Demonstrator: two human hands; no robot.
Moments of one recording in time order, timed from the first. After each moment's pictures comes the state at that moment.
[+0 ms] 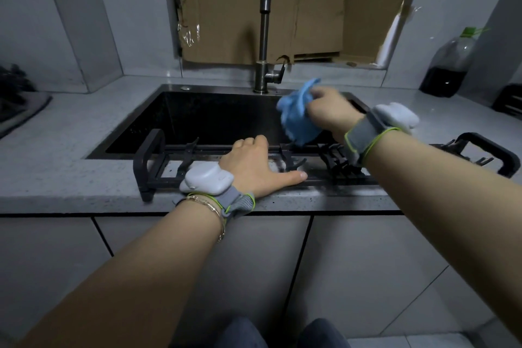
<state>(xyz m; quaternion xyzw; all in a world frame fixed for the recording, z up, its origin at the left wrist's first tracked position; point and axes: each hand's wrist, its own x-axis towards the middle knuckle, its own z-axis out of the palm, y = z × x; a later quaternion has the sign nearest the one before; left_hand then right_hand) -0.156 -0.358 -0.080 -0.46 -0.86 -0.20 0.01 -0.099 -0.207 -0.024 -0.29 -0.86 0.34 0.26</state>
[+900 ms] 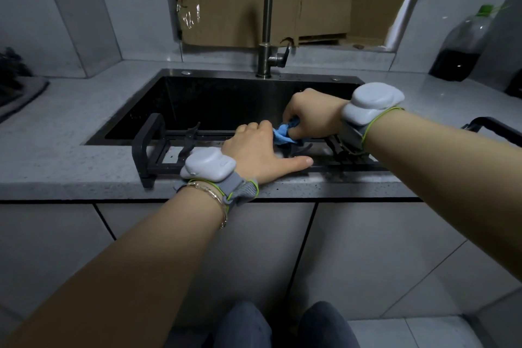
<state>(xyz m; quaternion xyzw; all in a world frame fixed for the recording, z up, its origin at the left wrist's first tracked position) -0.160 -0.357 -0.082 -0.46 -0.86 -0.21 0.01 -0.099 -0.232 -0.026 -0.12 -0.99 -0.03 0.02</state>
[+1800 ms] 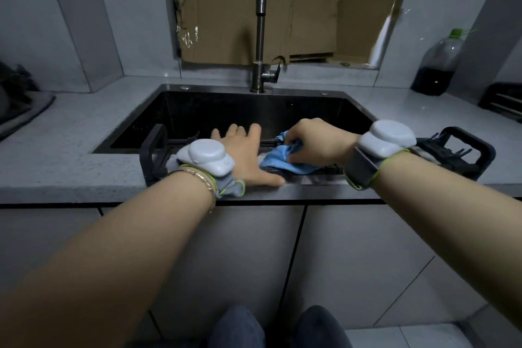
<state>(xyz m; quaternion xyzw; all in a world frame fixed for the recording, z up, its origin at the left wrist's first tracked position) -0.166 -0.375 -0.067 -0.51 -0.86 -0.07 0.04 -0.054 -0.263 -0.028 -0.18 -0.98 0.05 0.04</state>
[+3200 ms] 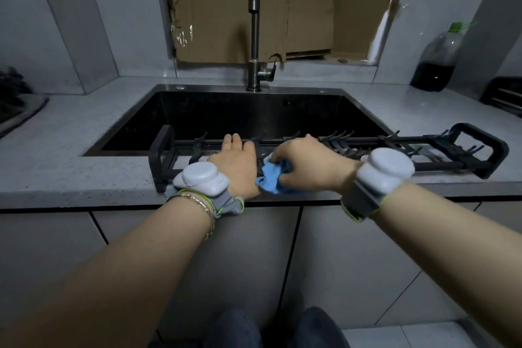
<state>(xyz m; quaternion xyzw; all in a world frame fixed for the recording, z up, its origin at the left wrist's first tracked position) -0.148 -0.367 -0.084 -0.46 -0.89 -0.05 0.01 -0.041 -0.271 -0.056 -0.16 -0.99 0.02 0.05</state>
